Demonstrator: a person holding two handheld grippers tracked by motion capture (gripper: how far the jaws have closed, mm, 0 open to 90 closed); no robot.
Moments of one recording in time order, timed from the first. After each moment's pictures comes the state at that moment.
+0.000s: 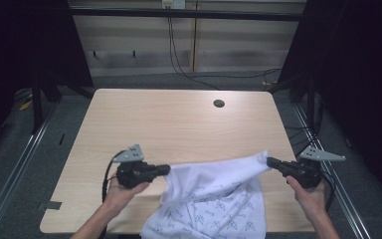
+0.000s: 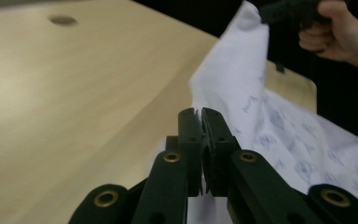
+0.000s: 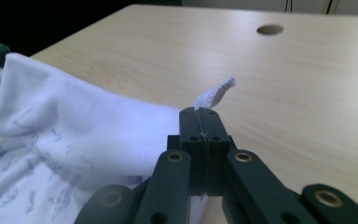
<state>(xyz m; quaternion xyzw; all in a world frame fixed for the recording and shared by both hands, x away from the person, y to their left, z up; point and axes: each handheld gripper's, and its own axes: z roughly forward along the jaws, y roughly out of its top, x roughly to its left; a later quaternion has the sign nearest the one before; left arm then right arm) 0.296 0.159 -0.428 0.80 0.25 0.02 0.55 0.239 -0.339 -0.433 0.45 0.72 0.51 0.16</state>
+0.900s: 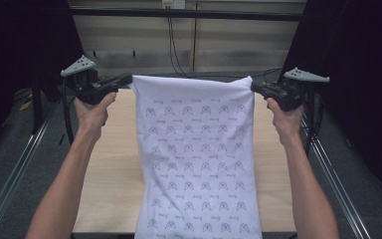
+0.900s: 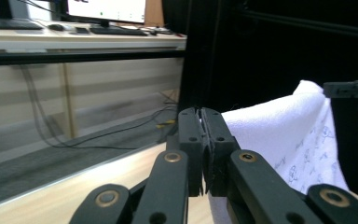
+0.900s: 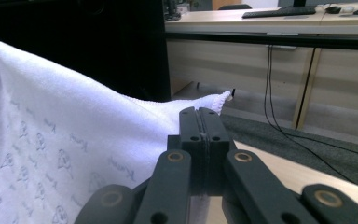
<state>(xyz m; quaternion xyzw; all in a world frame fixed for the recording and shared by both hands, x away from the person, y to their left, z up) 0.419 0.216 -0.284 0.69 0.34 0.19 0.61 0.387 -0.293 -0.313 0.41 0.67 0.57 0.24</state>
